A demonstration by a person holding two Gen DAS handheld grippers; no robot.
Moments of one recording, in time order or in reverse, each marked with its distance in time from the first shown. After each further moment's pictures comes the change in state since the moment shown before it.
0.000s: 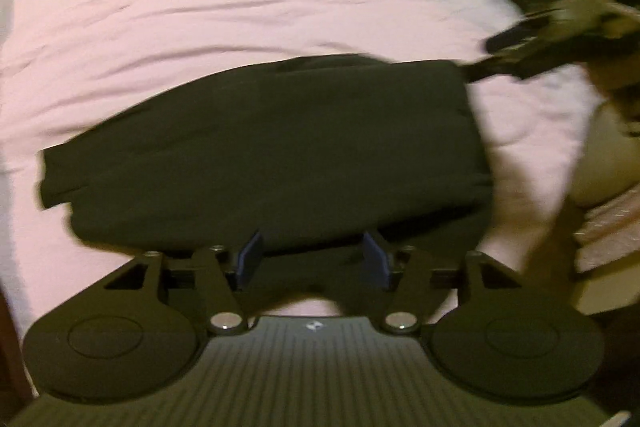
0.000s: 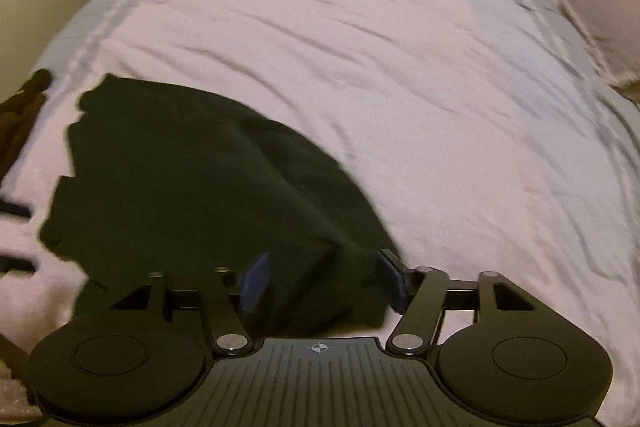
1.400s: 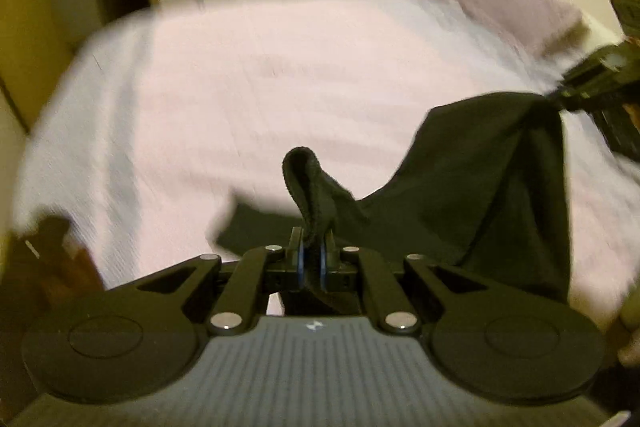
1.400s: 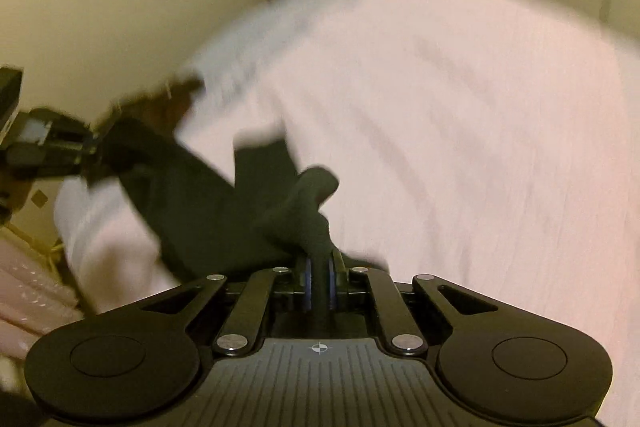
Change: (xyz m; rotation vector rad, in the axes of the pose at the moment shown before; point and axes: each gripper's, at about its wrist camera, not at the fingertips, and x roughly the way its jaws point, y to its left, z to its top) left arm -0.125 0.055 0.024 -0.231 -0.317 0.280; right arm -0.030 0.004 0.123 -0.339 -0.168 0.419
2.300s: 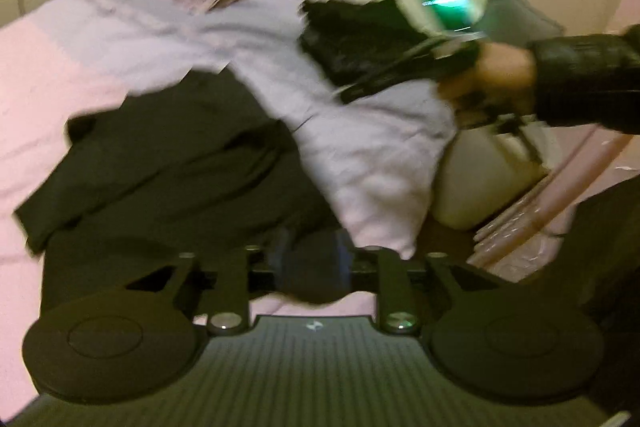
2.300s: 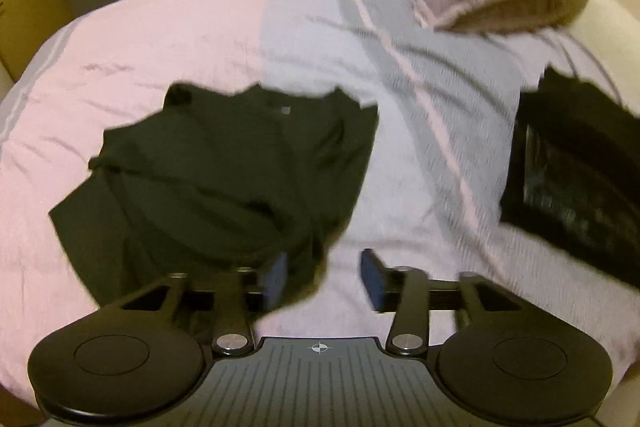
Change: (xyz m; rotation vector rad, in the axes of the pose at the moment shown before) left arm 0.061 -0.370 0.035 0.405 0.171 -0.684; right arm -0.209 -0.188 -0.280 0.600 0.040 -0.567
